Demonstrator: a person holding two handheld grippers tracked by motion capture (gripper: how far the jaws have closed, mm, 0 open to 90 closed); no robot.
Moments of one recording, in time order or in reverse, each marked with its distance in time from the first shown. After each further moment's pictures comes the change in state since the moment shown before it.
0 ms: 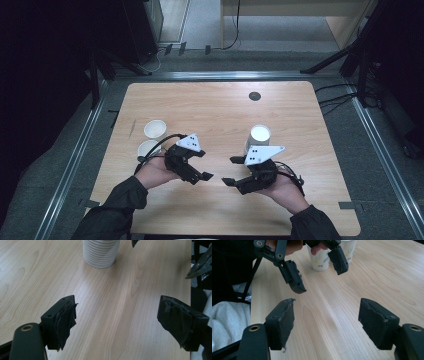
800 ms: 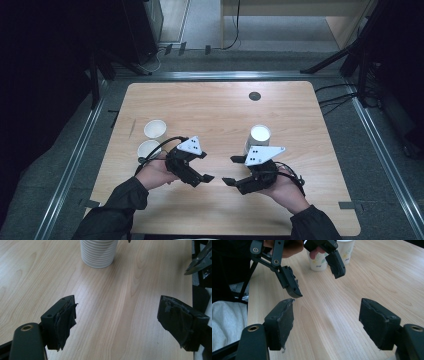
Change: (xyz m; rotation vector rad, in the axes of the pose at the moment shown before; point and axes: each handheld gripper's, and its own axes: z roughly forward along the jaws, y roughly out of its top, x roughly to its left) left arm -0.003 -0.003 0.004 -0.012 0.018 0.032; right arm 0.000 -0.001 -0.001 -0.006 -0.017 -0.014
